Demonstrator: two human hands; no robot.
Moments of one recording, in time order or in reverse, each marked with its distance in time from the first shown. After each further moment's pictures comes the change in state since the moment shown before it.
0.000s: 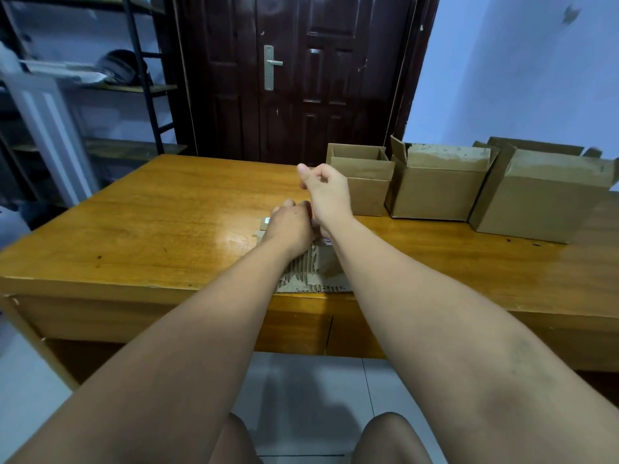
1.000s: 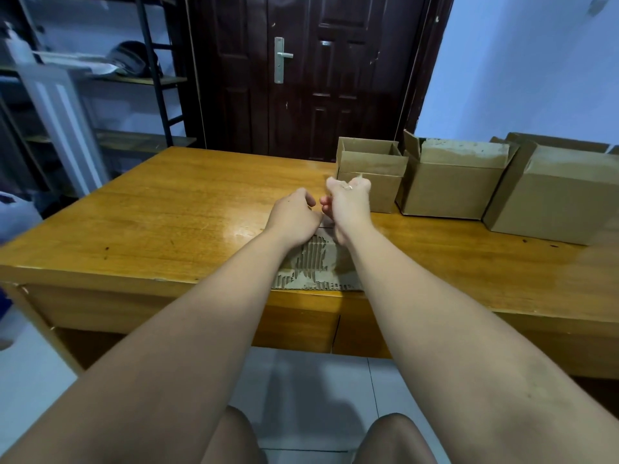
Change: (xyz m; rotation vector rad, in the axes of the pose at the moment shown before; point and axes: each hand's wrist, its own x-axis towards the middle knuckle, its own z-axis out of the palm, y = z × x) left_hand -0.003 -0.002 -0.011 -0.335 0.054 -0.134; right_hand 0.003 0.018 -0.011 0.283 0.049 0.271
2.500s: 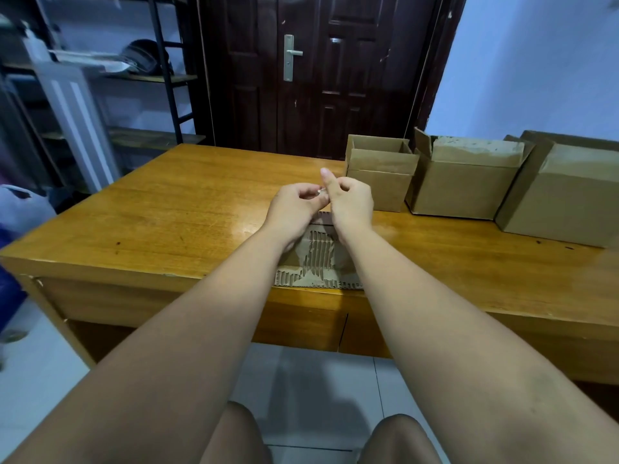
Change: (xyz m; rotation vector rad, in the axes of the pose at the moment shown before) left_hand -0.003 -0.009 -0.009 -0.553 0.007 -0.026; right_hand -0.007 0.009 0.007 -0.378 -0.003 -0.288
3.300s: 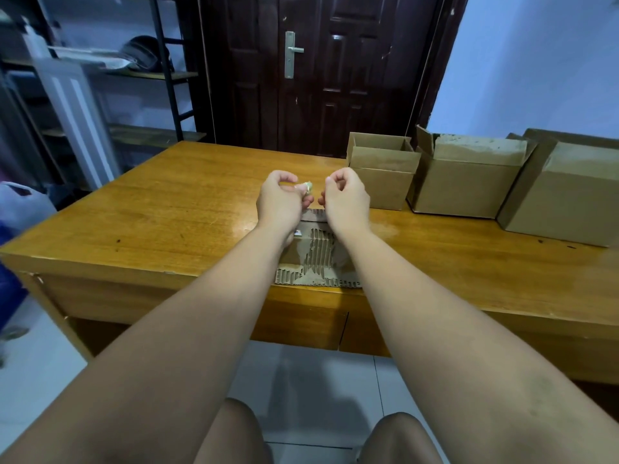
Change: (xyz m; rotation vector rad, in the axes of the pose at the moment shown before) left_hand 0.004 0.002 -0.002 -0.254 0.284 -0.093; right_hand -0.006 -0.003 0.002 -0.075 0.000 -0.071
